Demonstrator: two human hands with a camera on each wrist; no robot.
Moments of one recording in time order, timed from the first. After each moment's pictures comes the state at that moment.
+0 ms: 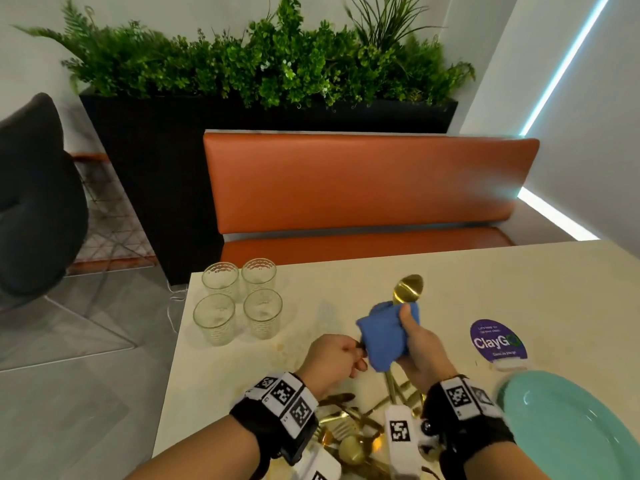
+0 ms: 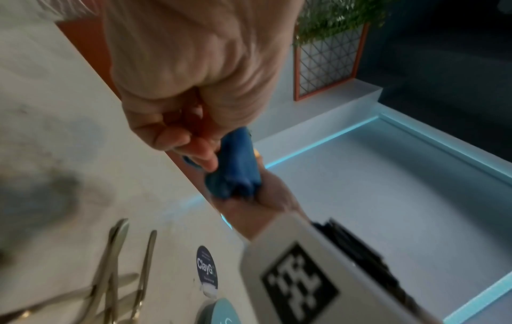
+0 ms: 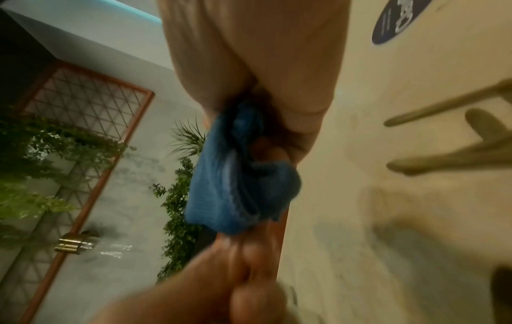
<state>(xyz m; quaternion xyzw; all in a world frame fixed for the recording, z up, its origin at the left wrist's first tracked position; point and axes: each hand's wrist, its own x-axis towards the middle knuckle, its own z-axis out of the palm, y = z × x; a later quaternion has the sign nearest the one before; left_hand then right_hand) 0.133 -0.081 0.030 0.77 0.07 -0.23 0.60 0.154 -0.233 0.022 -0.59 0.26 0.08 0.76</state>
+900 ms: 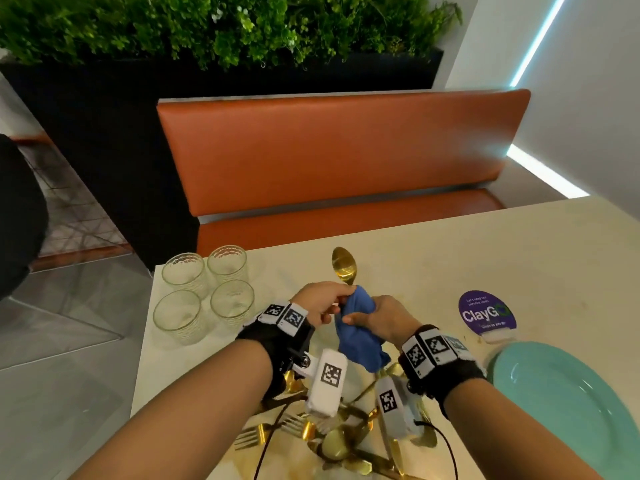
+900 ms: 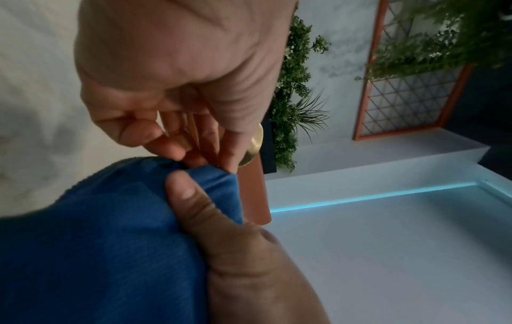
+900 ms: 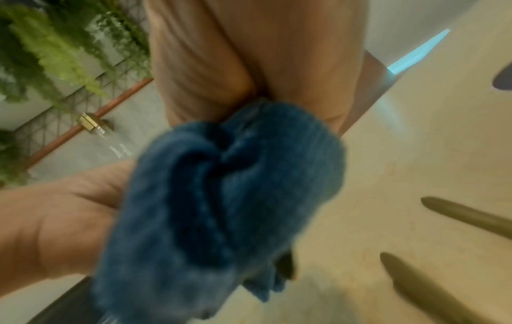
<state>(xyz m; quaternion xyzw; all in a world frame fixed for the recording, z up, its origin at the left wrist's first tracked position) 0.235 -0.111 0.012 0.68 0.18 -0.31 0.64 0.201 -0.241 0.013 -0.88 0.11 0.22 0.41</state>
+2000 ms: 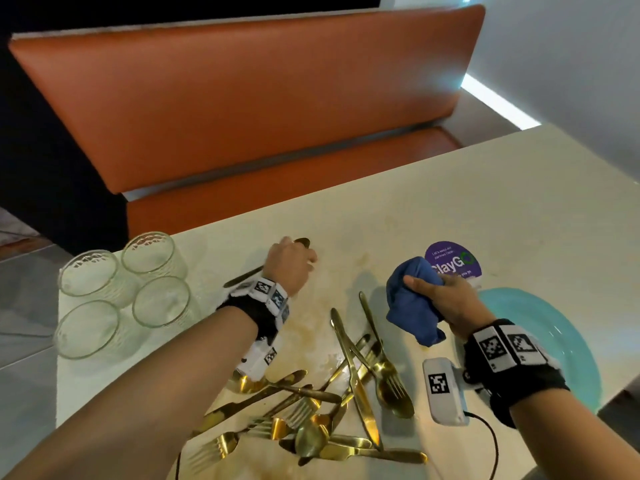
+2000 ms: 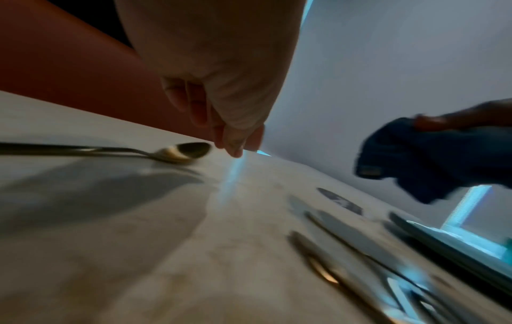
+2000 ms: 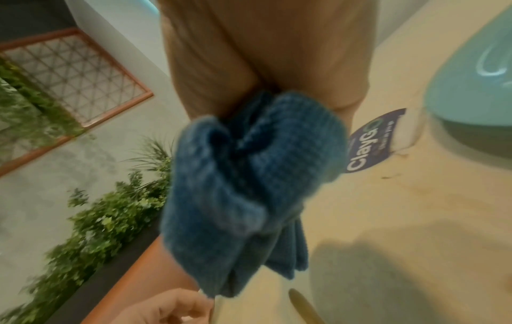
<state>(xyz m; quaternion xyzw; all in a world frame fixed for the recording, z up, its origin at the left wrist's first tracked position) 0.301 -0.138 -0.064 0.96 -0.26 -0.08 0.05 0.174 -0.363 -0.002 -0.77 0.35 0.08 0.54</state>
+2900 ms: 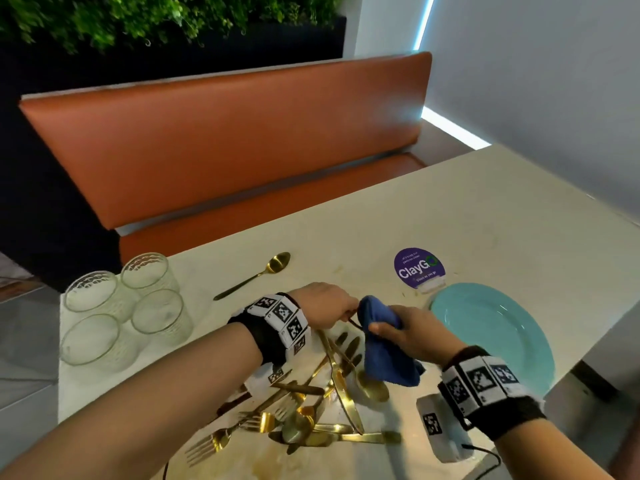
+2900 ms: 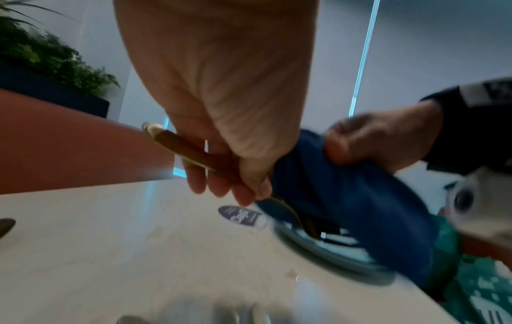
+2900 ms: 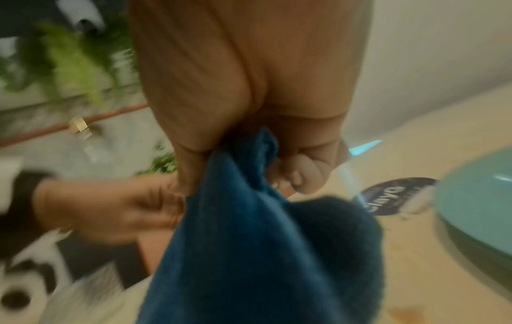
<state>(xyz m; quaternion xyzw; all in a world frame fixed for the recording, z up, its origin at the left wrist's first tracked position) 0.215 -0.189 0.010 0.83 -0.52 -0.22 -0.01 0.100 -0.339 0.031 -0.93 0.13 0.20 0.29</state>
